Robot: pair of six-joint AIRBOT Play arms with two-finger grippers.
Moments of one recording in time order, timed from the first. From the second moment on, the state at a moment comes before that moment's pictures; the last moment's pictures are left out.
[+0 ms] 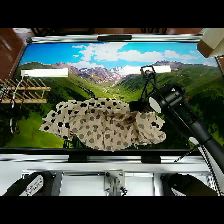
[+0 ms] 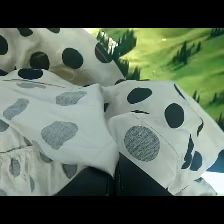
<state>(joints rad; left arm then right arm) 0.28 -0.98 0.99 1.76 -1.24 -1.52 0.58 -1.17 1.21 -1.79 1.24 2.03</state>
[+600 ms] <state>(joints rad) 0.41 -1.16 0.92 1.84 -1.05 -1.48 0.58 -1.17 1.21 -1.75 1.25 2.03</state>
